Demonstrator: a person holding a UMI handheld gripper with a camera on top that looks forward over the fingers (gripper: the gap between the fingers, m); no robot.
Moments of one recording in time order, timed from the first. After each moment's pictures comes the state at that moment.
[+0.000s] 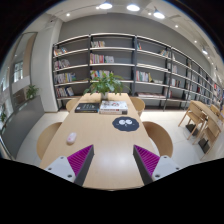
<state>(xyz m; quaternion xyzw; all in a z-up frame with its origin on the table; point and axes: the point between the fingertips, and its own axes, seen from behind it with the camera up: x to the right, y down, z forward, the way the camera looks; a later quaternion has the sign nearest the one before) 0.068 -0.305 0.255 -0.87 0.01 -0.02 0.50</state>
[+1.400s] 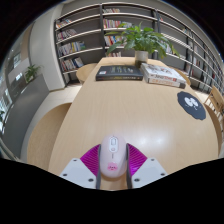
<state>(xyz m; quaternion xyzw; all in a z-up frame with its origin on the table) -0.192 -0.029 -0.017 -0.93 -0.01 0.03 0.36</state>
